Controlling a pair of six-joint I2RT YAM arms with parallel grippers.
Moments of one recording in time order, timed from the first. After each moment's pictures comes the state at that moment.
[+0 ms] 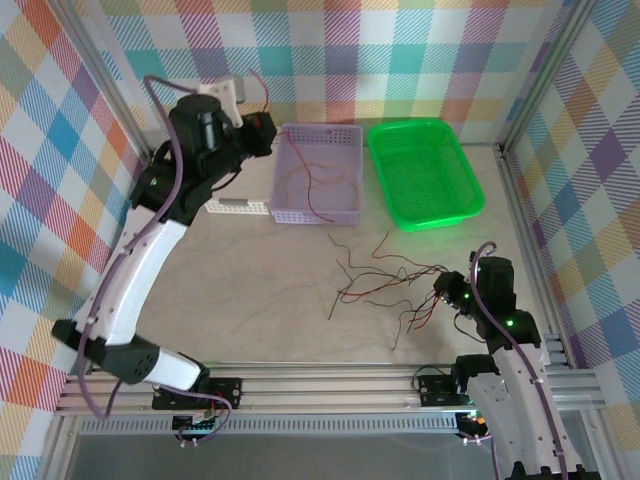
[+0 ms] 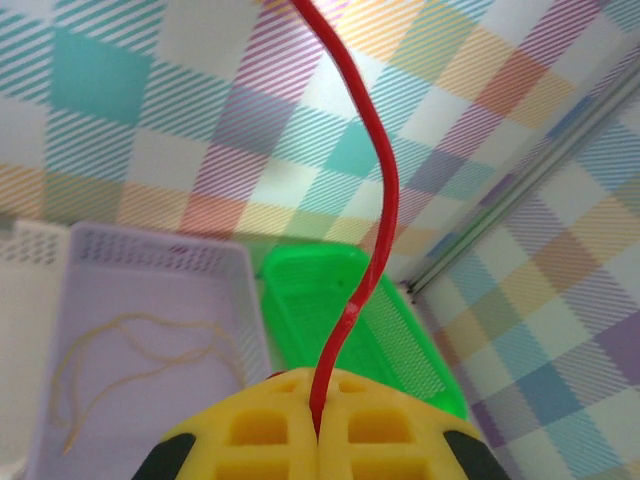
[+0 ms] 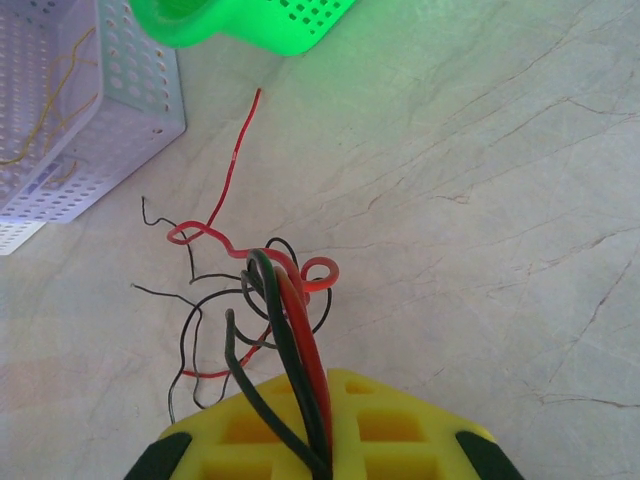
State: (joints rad) left arm -0.49 1.49 1.93 -0.64 0.00 -0.51; right arm 0.05 0.55 0.52 -0.72 -0.26 0.64
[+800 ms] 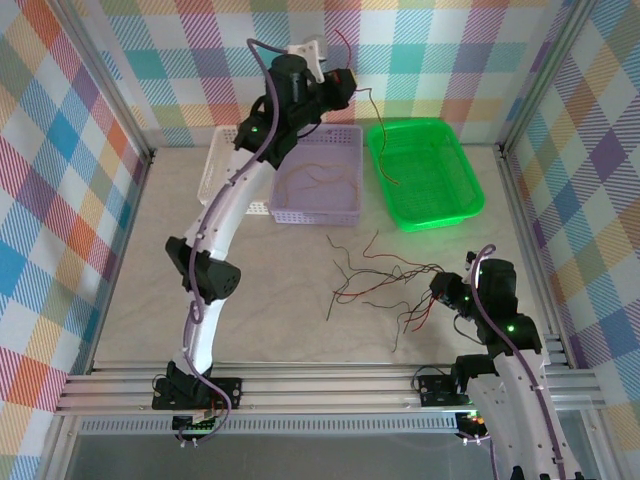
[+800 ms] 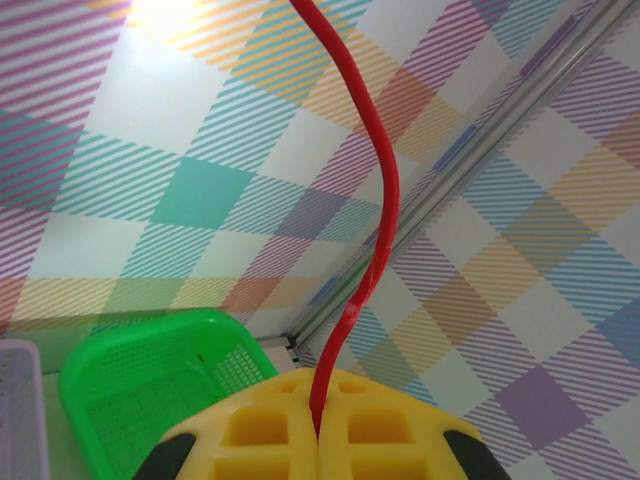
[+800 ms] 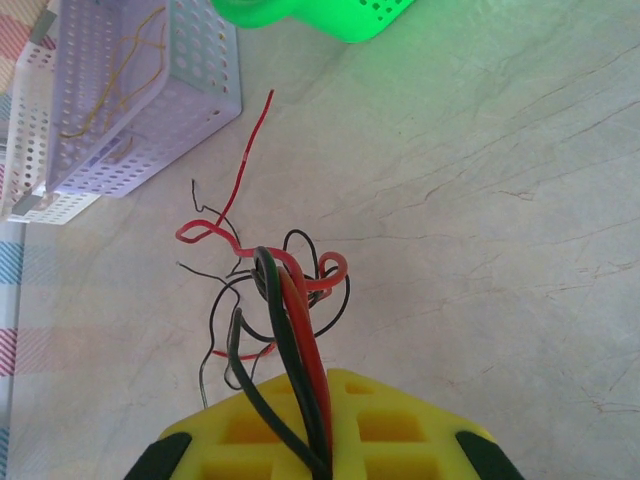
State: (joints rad) left arm -0.56 2.21 2.64 -0.46 0.13 -0.61; right arm 0.05 0.52 0.52 -0.70 -0.35 0.63
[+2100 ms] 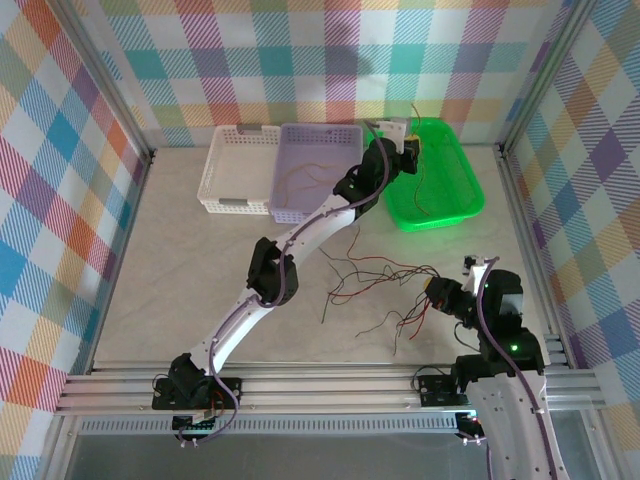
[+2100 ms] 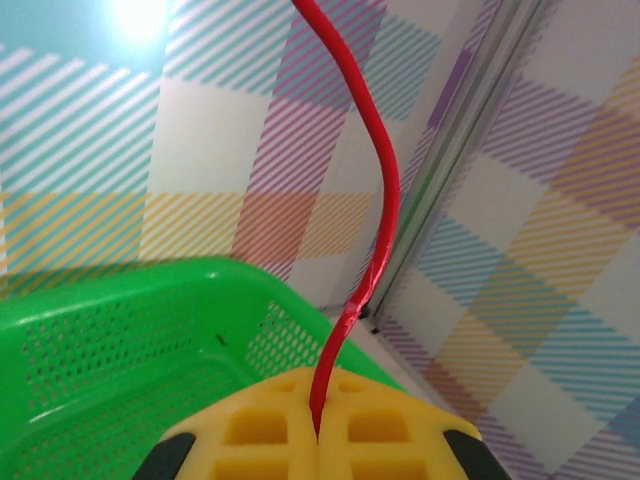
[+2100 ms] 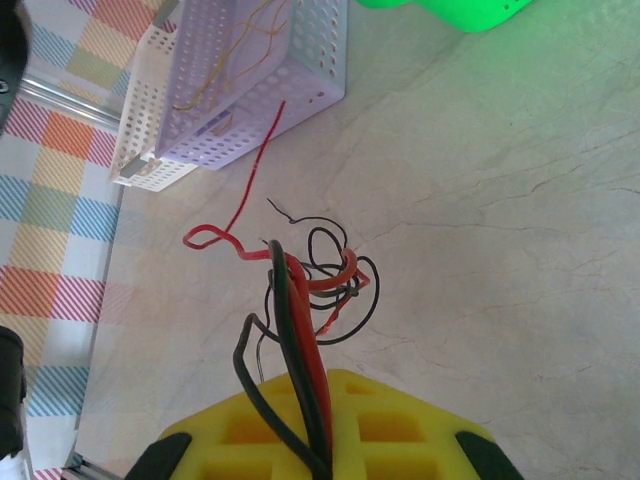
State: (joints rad) left arm -0.78 2.77 2.78 -0.04 -0.14 -0.32; right arm 0.05 0.37 0.49 -0.70 -0.49 0.63
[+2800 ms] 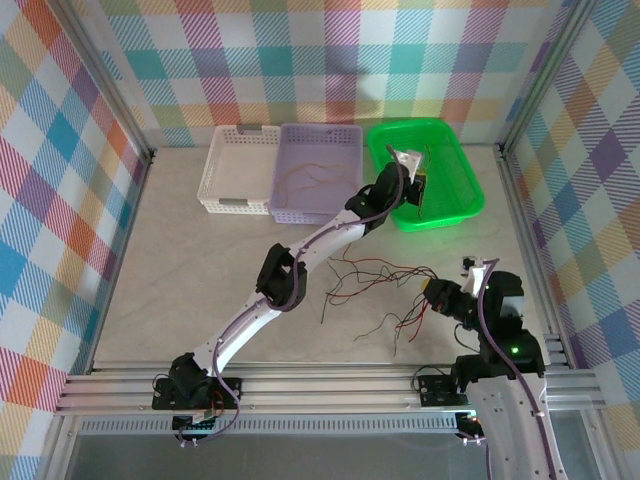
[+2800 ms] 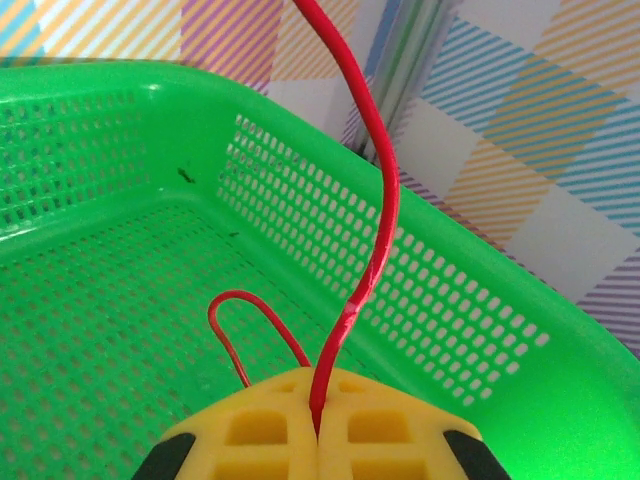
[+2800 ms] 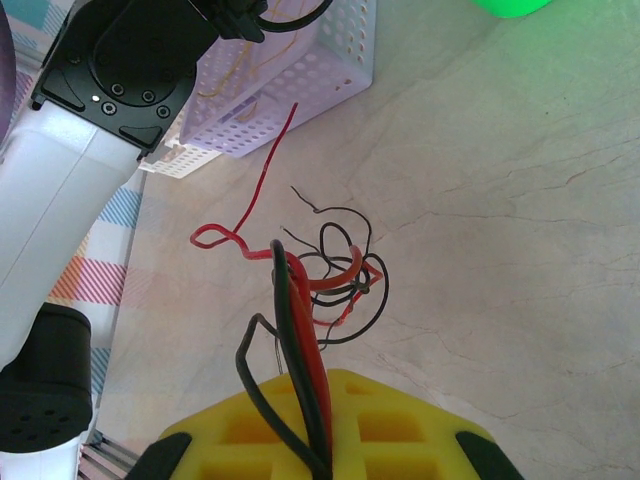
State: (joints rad) left arm -0.82 2.87 2.78 -0.15 -0.07 -0.29; right arm 0.05 0.35 0.49 -0.70 -0.54 0.63
